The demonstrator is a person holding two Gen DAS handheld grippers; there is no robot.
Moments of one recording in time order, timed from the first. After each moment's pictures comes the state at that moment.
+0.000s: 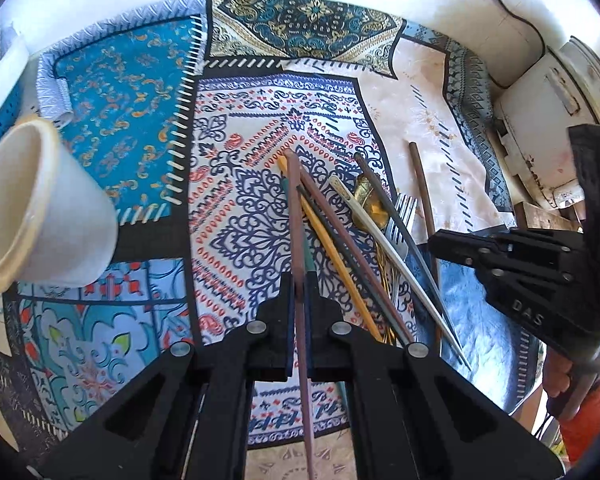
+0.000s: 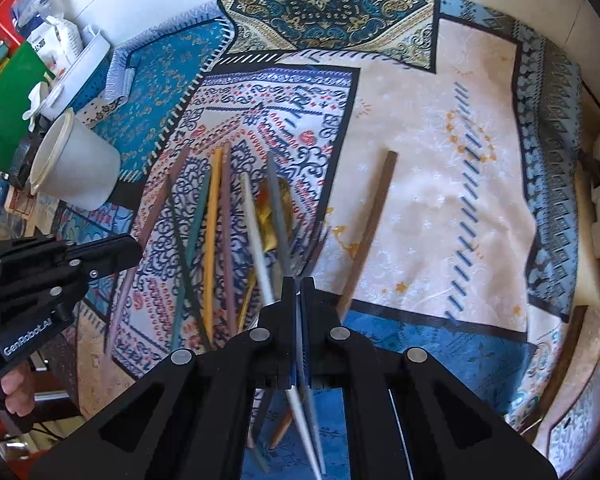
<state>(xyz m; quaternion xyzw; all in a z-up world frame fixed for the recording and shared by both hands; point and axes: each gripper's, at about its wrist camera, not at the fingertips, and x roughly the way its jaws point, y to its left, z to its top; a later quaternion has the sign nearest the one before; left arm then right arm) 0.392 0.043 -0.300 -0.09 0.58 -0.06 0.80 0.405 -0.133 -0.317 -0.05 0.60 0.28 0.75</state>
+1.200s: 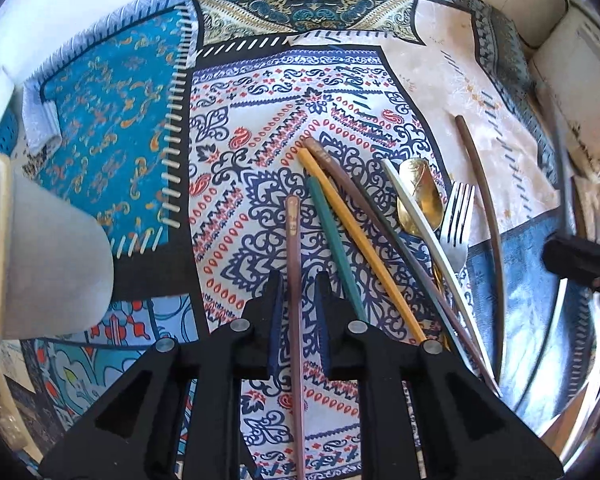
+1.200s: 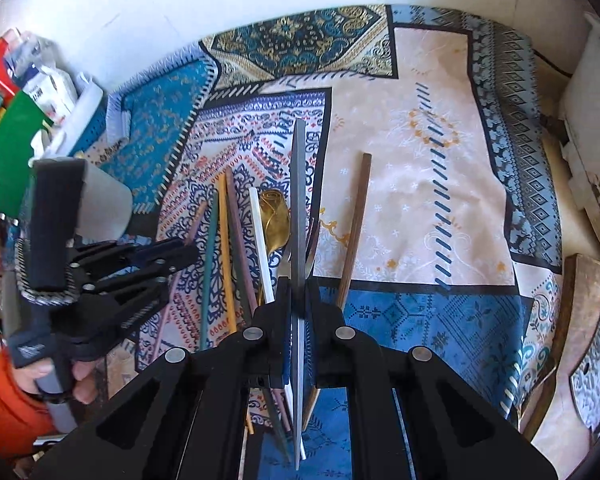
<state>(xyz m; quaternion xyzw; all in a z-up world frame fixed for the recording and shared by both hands) 0.420 0.032 -0.339 0.01 0.60 -0.03 0.80 0.381 -0.149 -0.287 0.02 0.58 0.23 0.78</state>
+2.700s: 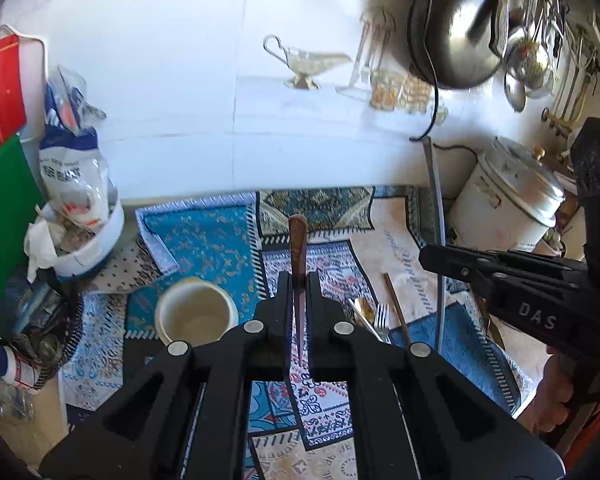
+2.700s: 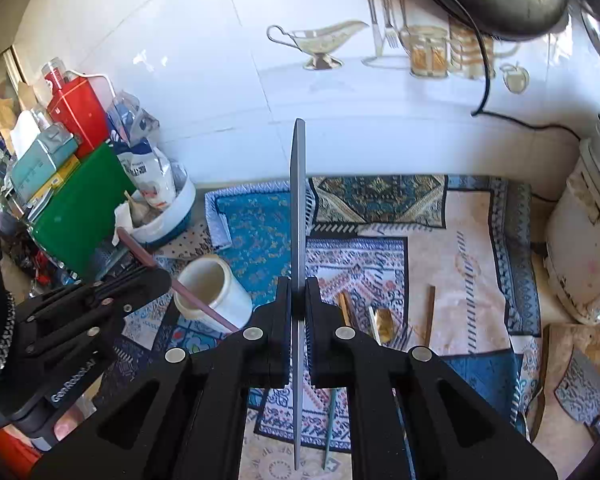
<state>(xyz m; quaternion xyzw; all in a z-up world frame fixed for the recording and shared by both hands) 0.310 0.115 -0.136 -0.05 0.36 -0.06 0.93 0.324 -0.067 -0.144 0.03 0.41 0.25 0.88</state>
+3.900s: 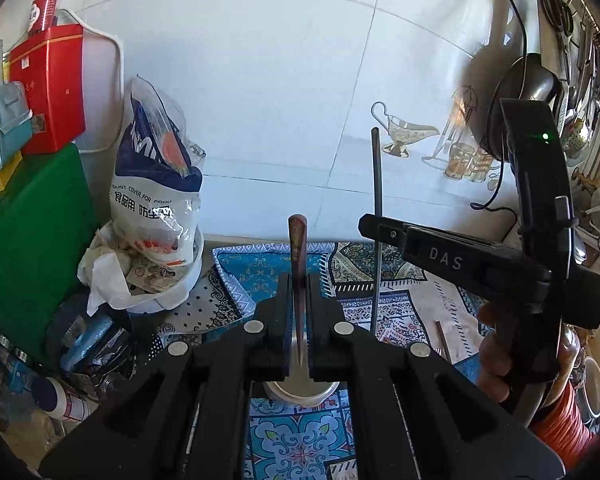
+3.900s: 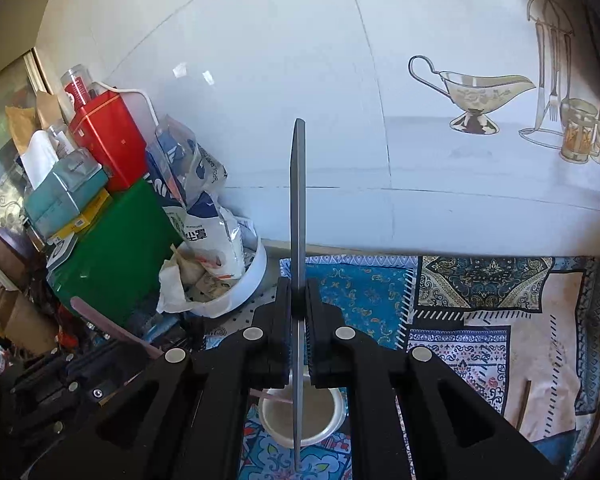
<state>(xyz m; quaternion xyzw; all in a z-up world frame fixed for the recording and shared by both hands) 0.324 0.234 -0.109 -0.08 0.33 -0.01 0.94 0.386 0.072 -0.124 0.04 0.37 0.32 0.87</state>
